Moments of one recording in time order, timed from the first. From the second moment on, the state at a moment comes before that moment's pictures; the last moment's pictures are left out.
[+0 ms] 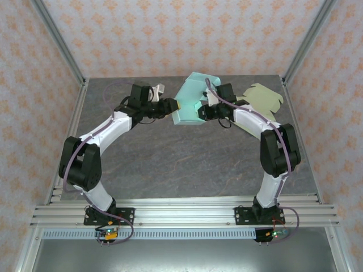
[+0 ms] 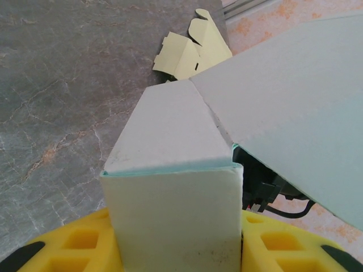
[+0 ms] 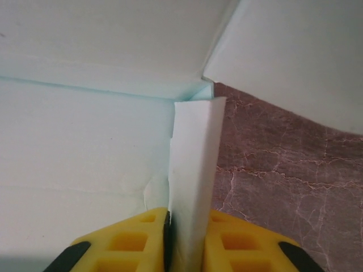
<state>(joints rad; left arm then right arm) -0.30 1.67 1.25 -0.19 0.62 -0.74 0.35 1.84 1.36 -0.39 -0.42 0.11</state>
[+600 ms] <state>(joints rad) -0.36 1.66 1.25 -0.19 0.54 -0.65 0.44 1.82 1.27 -0.19 -0.05 0.18</state>
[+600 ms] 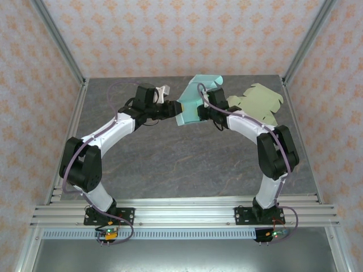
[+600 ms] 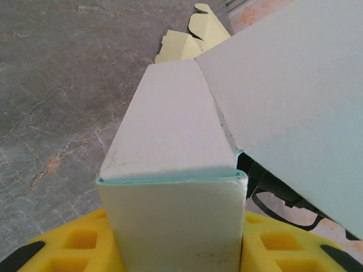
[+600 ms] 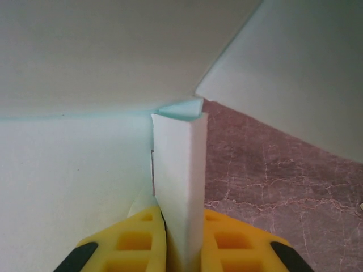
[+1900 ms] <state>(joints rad) -0.32 1.65 1.24 0.13 0.62 -1.19 0.17 1.69 0.74 0.94 -0.46 1.70</state>
